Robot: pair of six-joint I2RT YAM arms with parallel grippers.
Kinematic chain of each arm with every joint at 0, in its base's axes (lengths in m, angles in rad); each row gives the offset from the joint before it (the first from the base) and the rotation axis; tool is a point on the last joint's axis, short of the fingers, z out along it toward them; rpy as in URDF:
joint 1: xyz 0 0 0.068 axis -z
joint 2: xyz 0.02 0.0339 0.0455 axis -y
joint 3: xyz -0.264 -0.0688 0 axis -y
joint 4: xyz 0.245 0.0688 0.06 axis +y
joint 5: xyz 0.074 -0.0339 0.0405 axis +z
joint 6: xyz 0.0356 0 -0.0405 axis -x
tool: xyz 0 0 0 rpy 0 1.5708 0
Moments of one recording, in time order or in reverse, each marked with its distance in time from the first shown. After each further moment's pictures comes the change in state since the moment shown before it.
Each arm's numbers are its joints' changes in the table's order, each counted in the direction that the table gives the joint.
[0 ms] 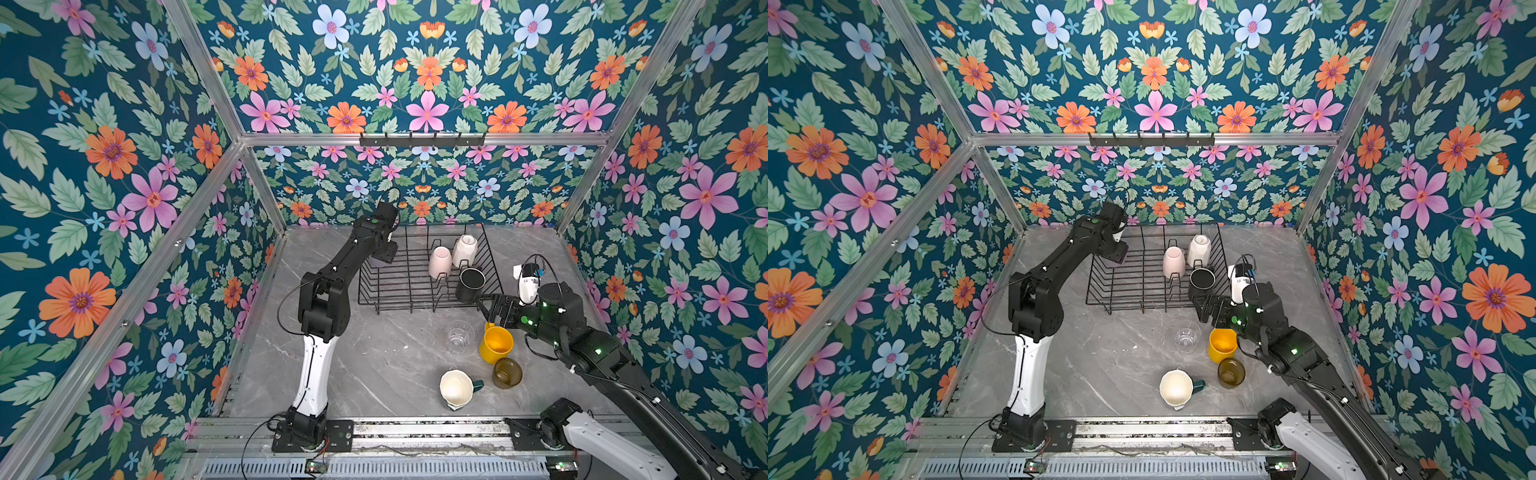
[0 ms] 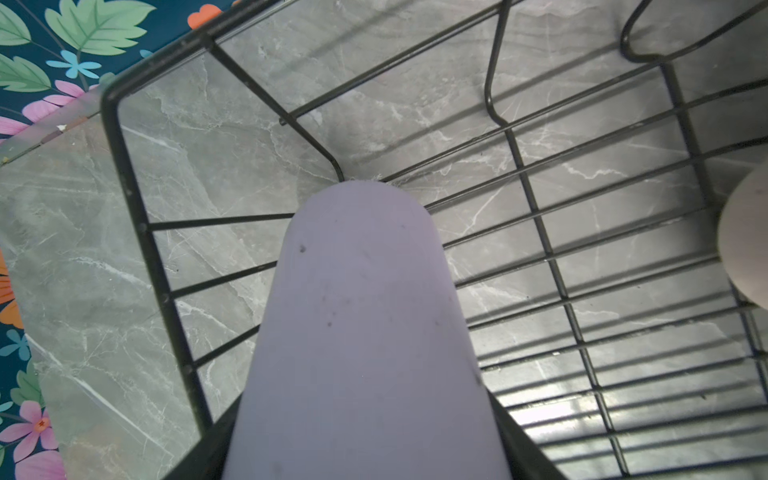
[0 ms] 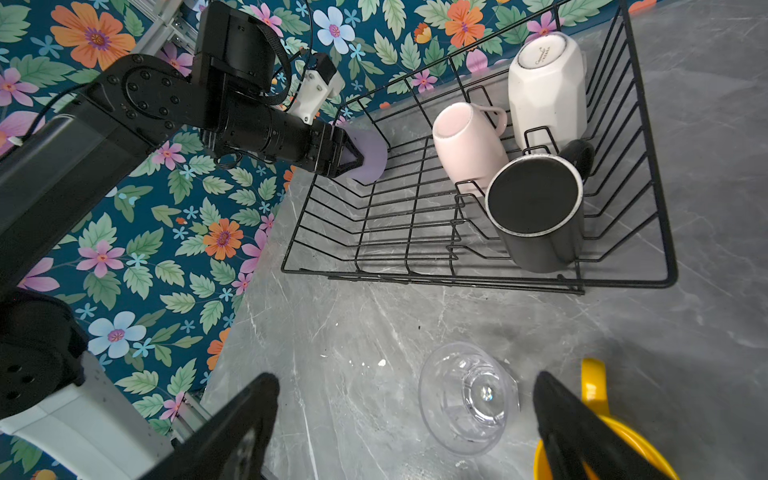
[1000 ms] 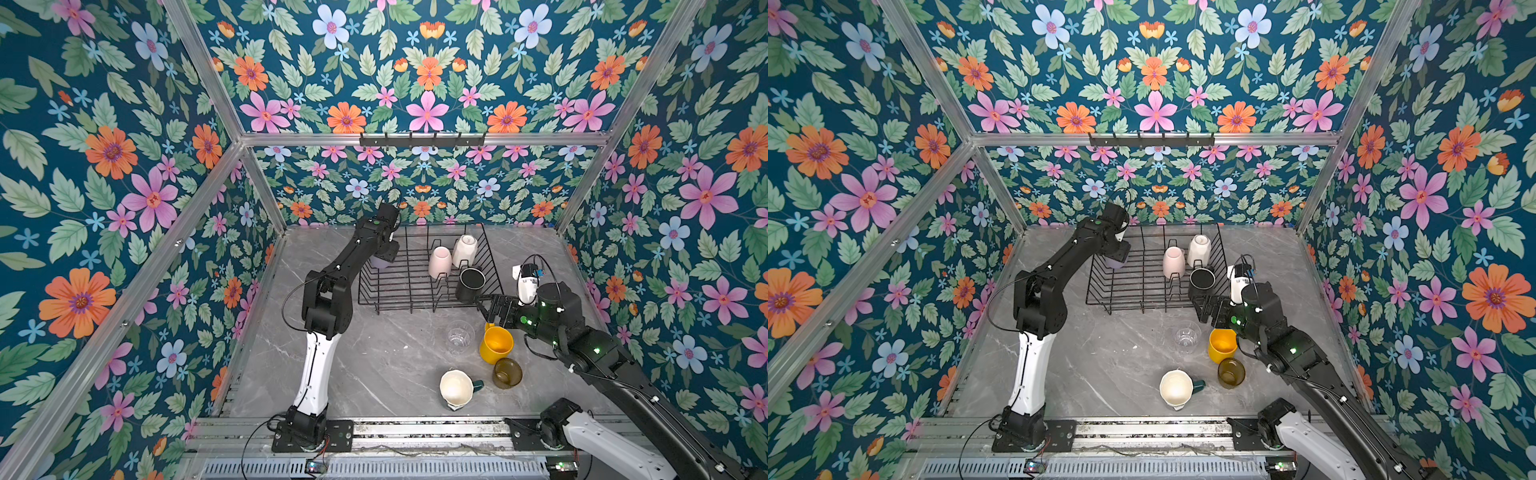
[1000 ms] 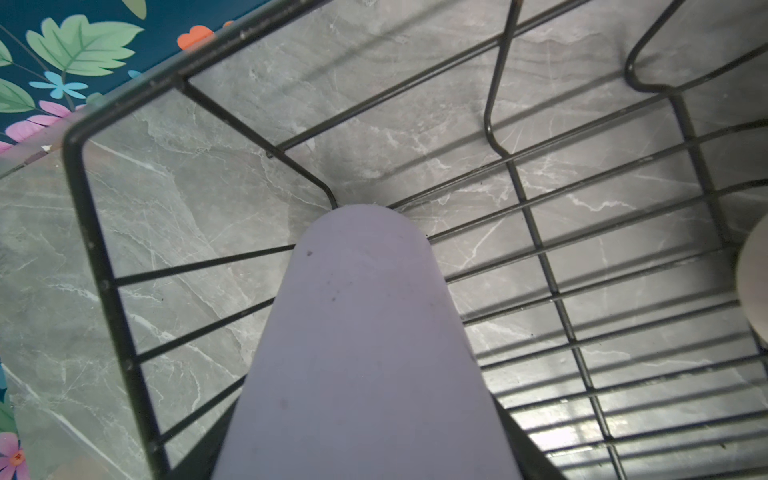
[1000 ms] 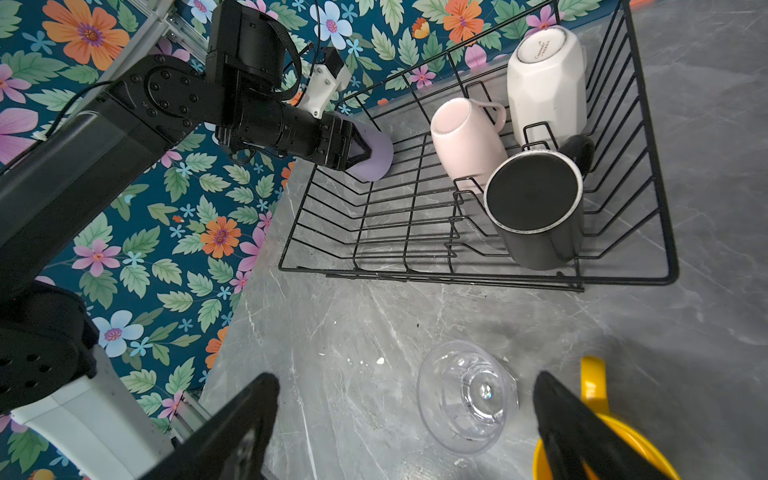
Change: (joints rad) left arm -0.006 -0.035 0.009 -0.052 -0.034 0.000; right arm 0.002 -0.005 -0.004 0.000 0.000 0.000
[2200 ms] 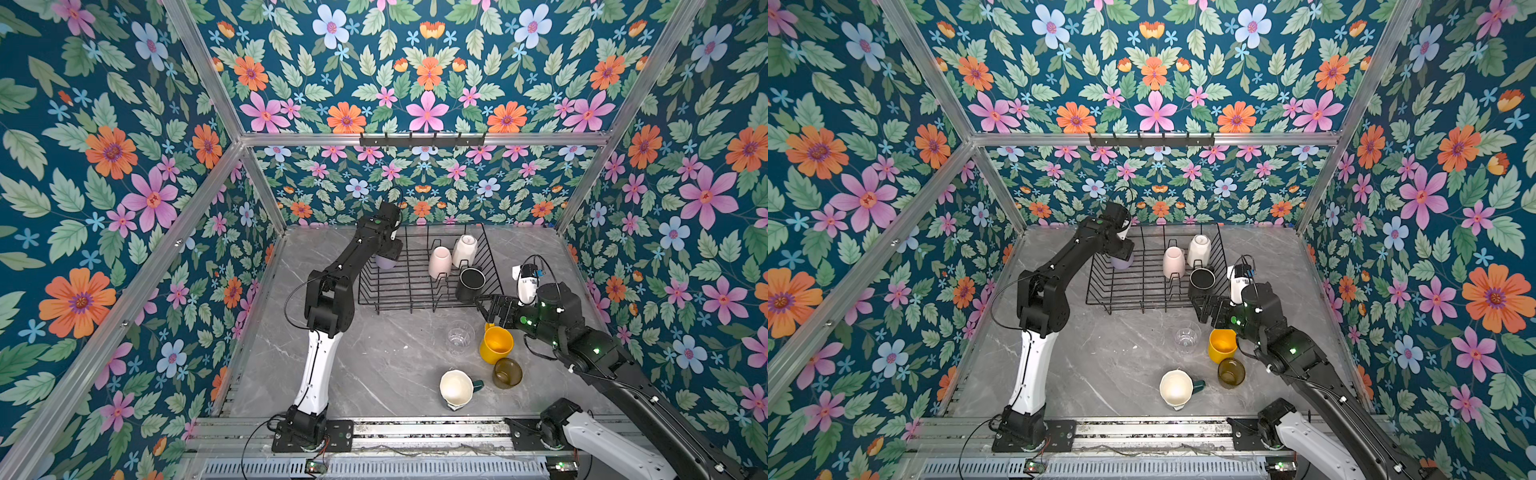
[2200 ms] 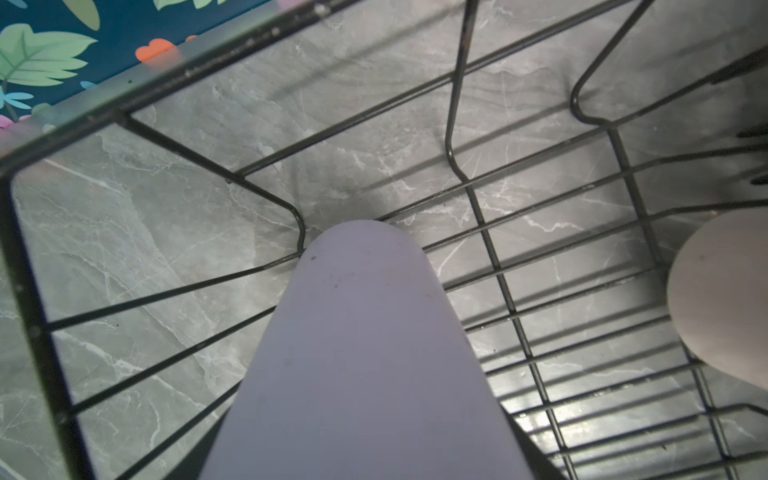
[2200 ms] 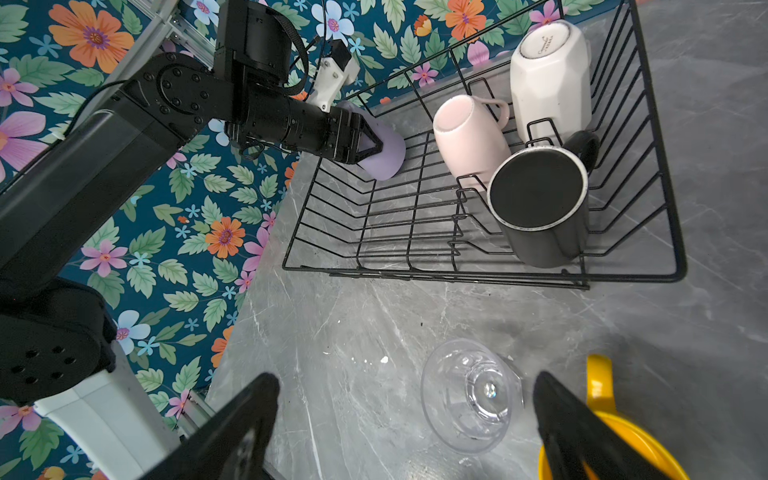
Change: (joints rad) left arm 0.000 -0.043 0.050 -0.016 -0.054 0.020; right arm 0.000 -0.002 -0.005 -0.005 0.011 -0.013
